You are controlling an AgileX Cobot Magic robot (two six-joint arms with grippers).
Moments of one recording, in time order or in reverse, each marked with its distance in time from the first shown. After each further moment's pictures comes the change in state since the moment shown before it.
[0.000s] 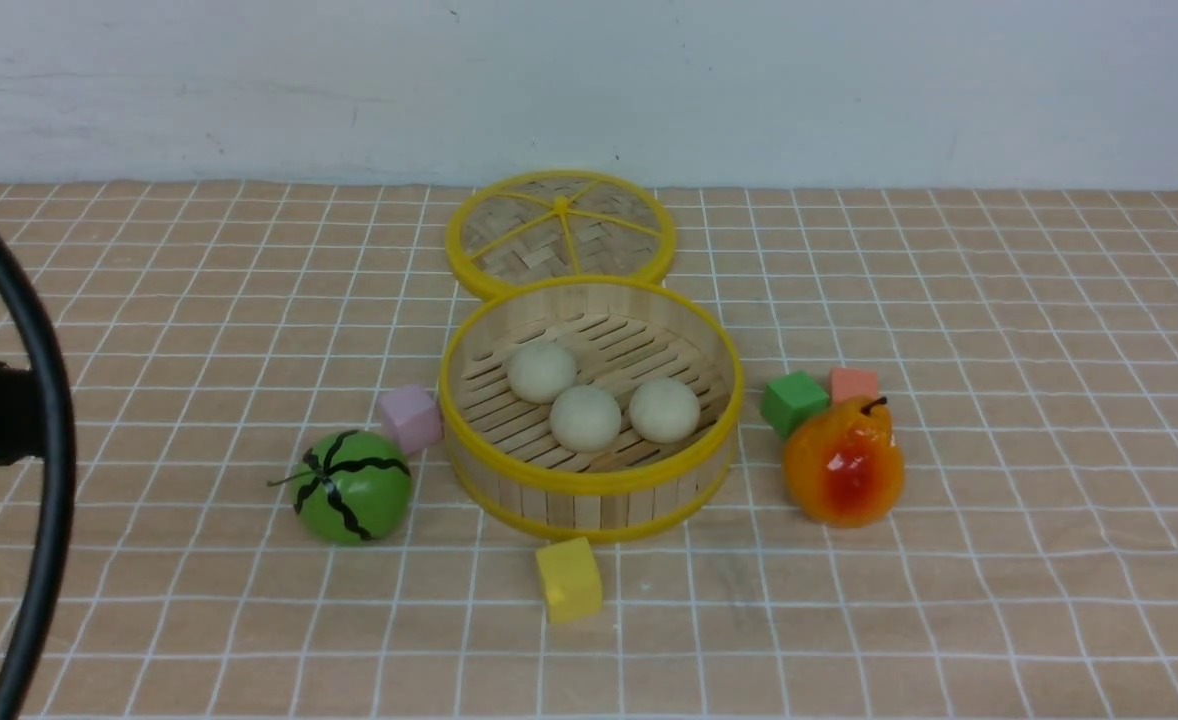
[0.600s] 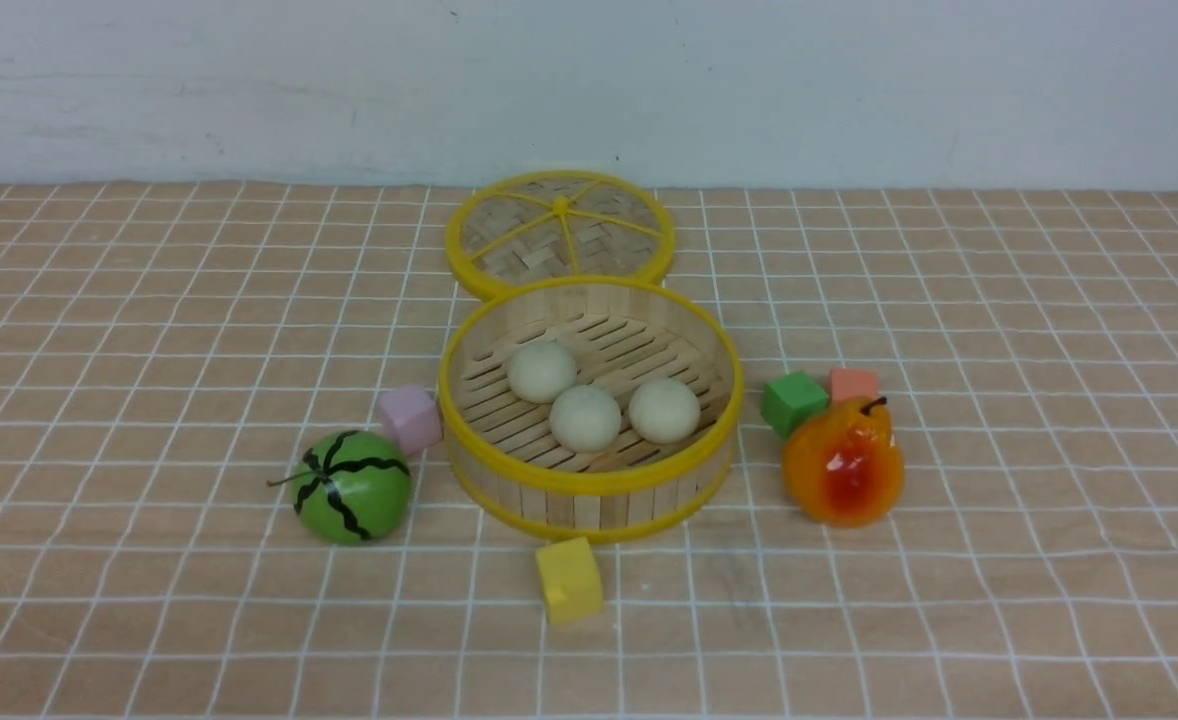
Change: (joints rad) right arm 0.000 0.000 0.000 0.000 0.000 0.000; left arm 0.142 -0.634 0.681 0.110 -0.449 -0.022
